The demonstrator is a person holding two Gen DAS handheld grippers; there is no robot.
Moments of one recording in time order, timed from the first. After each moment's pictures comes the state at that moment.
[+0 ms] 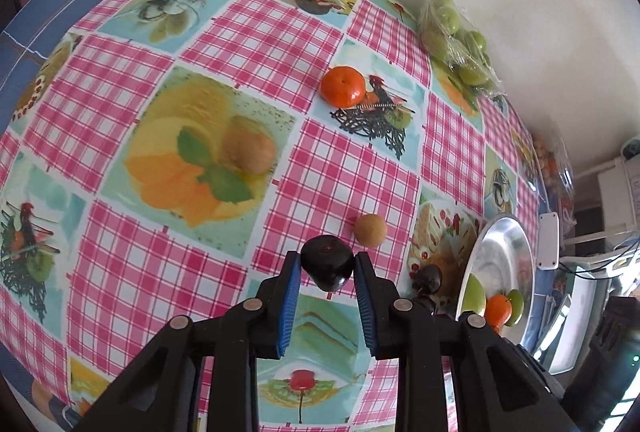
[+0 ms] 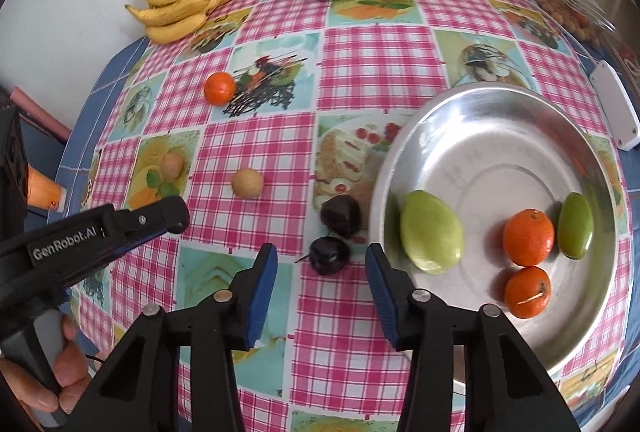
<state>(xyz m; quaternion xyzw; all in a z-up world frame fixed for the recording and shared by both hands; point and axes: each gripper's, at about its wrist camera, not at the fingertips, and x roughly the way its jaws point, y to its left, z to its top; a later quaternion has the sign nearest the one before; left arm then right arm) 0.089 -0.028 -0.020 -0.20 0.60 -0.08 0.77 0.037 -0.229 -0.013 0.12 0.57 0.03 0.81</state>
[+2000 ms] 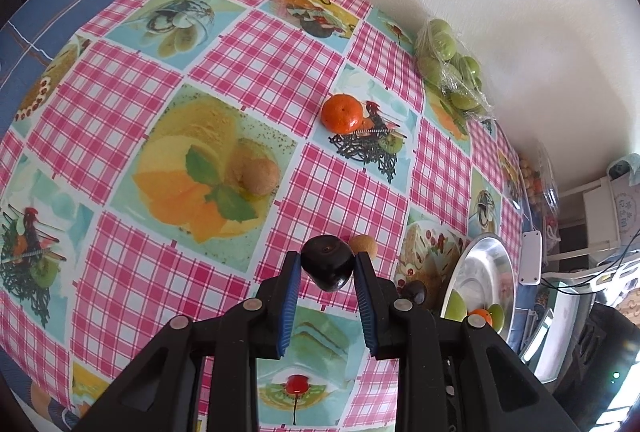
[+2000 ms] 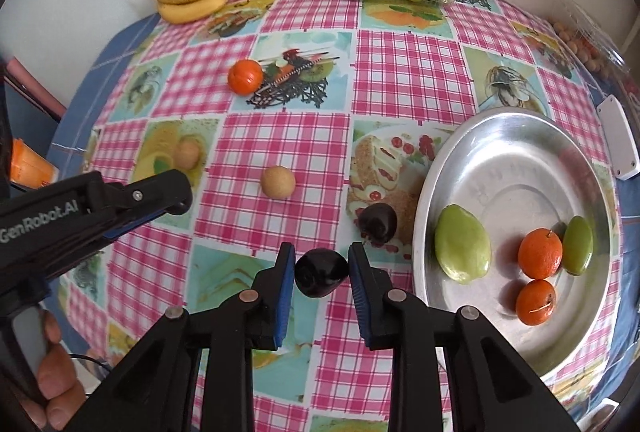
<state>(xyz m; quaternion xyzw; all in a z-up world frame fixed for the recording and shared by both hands) 0.088 -0.014 -0.005 -0.22 0.58 -0.09 0.78 0.045 -0.198 -0.002 0.08 0.58 0.02 0.81</state>
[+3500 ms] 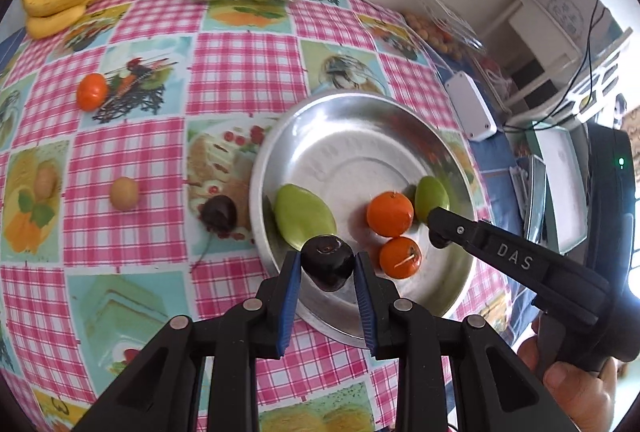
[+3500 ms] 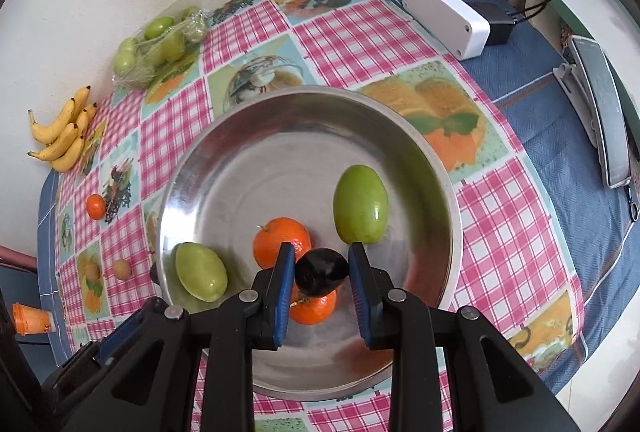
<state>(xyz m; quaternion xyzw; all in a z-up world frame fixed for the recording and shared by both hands) 0.031 -0.204 0.000 -0.02 0.59 -0.27 0.76 -0.014 -0.393 -0.014 0.27 0.54 -0.16 0.78</state>
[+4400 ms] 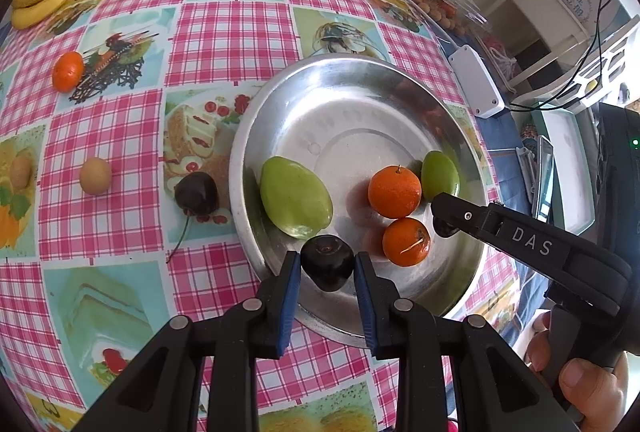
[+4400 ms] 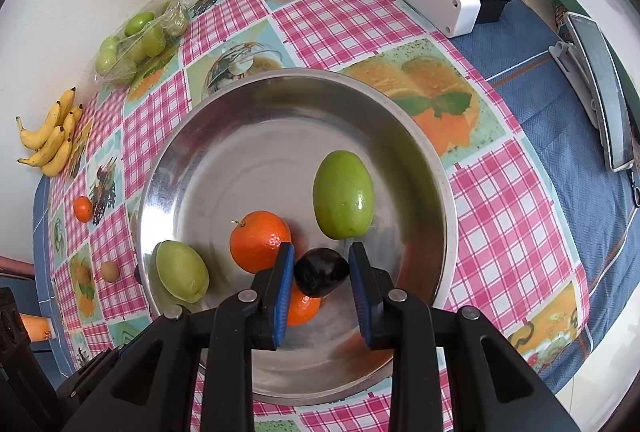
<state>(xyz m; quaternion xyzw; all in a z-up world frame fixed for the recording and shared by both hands) 0.031 -0.216 -0.024 -0.02 0.61 -0.28 0.74 -0.017 -0.399 -0.028 0.28 0.55 -0.17 0.77</state>
